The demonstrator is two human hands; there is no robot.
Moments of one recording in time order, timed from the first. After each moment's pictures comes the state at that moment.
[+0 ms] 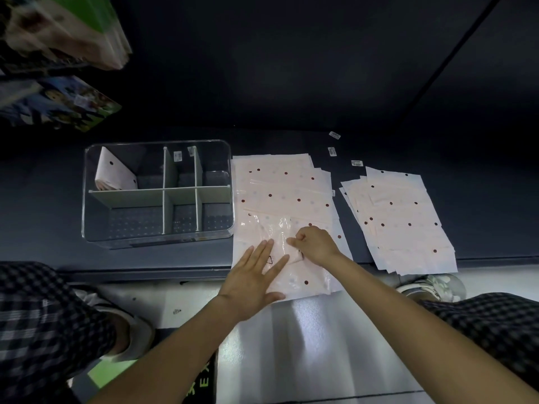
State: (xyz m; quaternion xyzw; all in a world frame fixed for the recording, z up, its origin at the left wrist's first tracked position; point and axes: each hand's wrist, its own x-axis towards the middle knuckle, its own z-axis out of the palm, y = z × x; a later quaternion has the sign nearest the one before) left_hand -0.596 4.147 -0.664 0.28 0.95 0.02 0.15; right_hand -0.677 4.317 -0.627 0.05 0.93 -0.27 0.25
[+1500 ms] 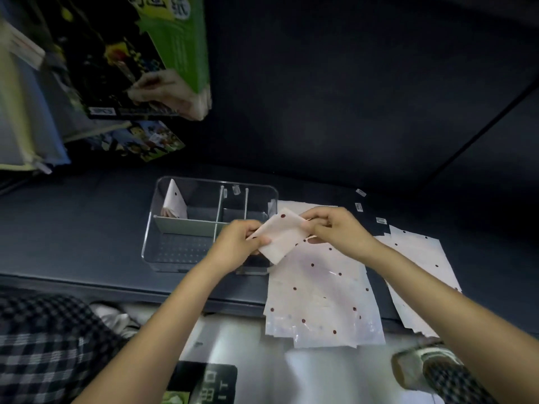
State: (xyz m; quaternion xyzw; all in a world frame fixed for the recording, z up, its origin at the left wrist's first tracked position) left_hand -0.665 4.037 -0.539 -0.01 0.80 0.59 0.08; right_hand -0.708 4.244 -0.477 -0.13 0.85 -0.46 0.21
